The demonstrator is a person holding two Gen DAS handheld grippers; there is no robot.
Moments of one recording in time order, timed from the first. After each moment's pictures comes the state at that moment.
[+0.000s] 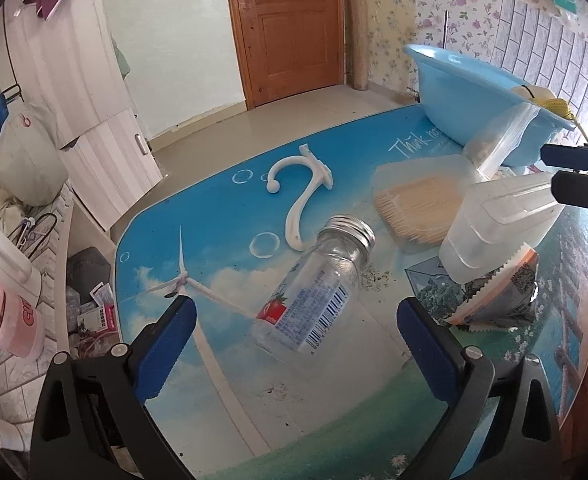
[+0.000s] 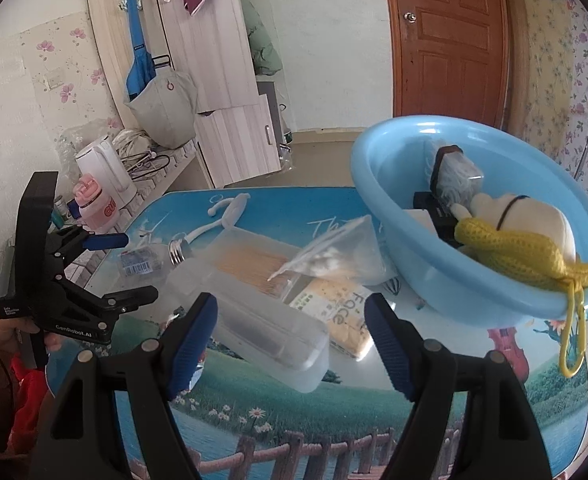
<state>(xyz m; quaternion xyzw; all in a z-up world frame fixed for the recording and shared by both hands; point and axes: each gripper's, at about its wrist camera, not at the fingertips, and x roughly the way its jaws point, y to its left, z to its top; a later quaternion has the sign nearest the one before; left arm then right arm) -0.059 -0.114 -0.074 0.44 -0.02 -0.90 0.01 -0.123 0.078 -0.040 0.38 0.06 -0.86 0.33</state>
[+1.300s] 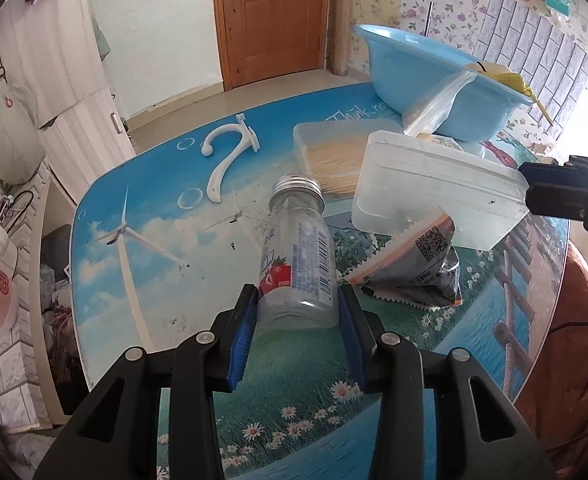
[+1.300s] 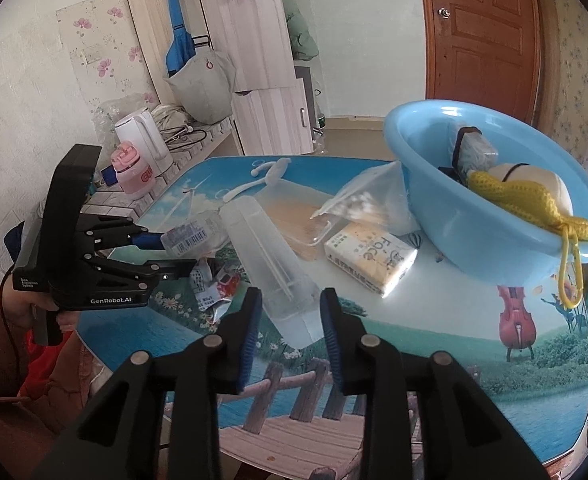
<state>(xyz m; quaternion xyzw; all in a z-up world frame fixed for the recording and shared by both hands) -0.035 -0.077 -0.079 0.47 0.00 -0.88 -0.02 -0.080 0.098 -0.044 0.39 0.09 -0.83 0.39</state>
